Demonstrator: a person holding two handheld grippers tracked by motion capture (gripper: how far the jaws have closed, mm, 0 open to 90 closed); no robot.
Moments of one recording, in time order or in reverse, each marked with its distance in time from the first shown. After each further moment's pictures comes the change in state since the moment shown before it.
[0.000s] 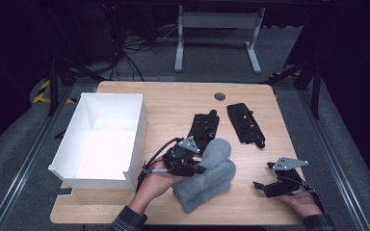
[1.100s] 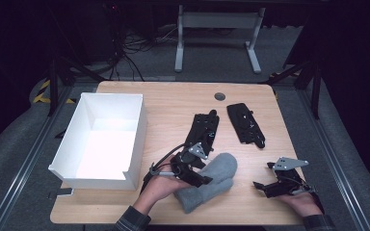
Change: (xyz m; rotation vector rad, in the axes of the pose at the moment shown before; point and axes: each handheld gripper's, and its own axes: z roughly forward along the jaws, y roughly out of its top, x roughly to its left) left arm -0.002 0.001 0.015 0.035 0.043 0.031; right arm 0.000 0.000 0.000 0.000 0.000 0.001
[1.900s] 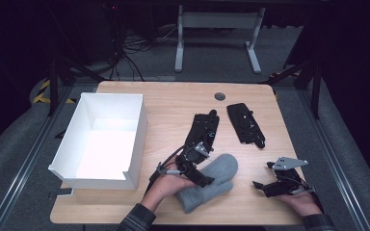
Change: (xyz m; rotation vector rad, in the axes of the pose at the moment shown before) left arm 0.020 -0.009 0.047 0.080 0.006 -0.085; right arm 0.000 0.001 0.001 0.001 -0.001 0.001
